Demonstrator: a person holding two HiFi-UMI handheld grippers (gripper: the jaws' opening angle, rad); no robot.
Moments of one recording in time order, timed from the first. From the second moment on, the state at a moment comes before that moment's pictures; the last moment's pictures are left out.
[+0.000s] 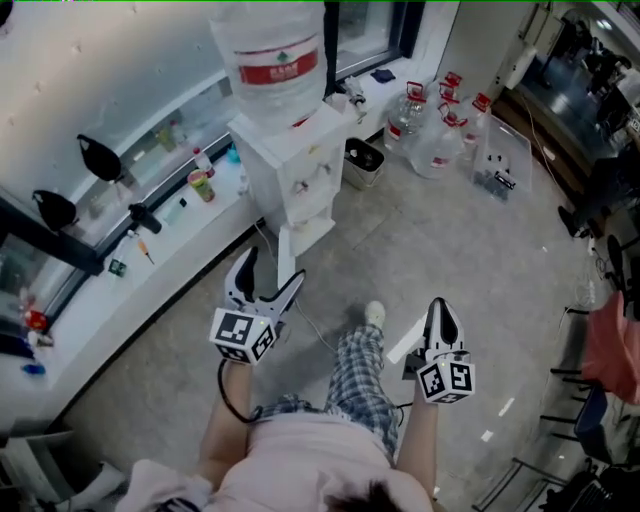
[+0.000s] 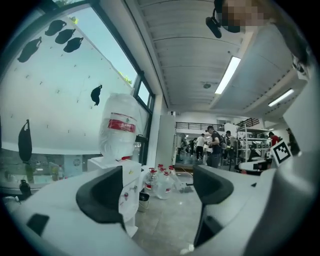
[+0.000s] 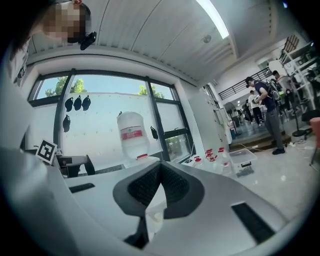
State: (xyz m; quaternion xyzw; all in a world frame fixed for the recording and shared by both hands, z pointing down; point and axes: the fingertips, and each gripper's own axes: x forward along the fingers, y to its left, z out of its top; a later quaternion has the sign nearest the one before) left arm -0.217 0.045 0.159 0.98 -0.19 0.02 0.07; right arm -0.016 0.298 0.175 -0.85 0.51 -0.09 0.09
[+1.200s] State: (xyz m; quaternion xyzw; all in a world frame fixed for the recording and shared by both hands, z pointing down) left arm -0.071 -0.118 0.150 0.86 -0.51 0.01 0.06; right arm 0.204 -0.081 0.181 -0.56 0.82 -0.12 -0.02
